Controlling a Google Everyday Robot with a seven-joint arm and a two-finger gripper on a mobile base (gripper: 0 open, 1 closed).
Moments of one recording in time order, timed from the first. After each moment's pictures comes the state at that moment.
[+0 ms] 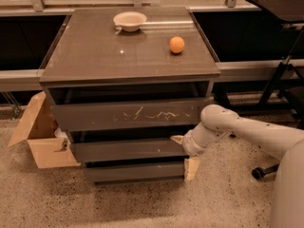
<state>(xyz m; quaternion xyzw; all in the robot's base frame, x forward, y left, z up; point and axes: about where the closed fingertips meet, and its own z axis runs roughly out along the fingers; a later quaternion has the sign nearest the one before) 0.560 -0.125 0.491 -0.75 0.62 0.17 0.17</state>
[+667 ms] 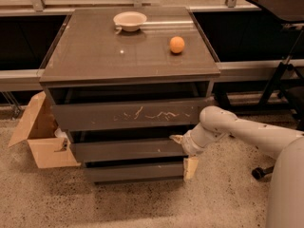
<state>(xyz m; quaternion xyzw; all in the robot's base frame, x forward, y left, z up) 0.571 -0.125 0.479 -0.76 0.61 0.16 0.18</state>
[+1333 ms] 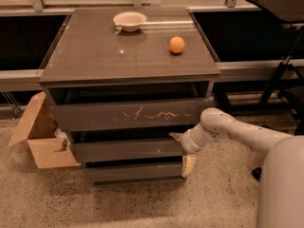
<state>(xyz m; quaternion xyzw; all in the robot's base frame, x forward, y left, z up) 0.605 -0.127 0.452 -0.76 0.59 0.15 0.22</state>
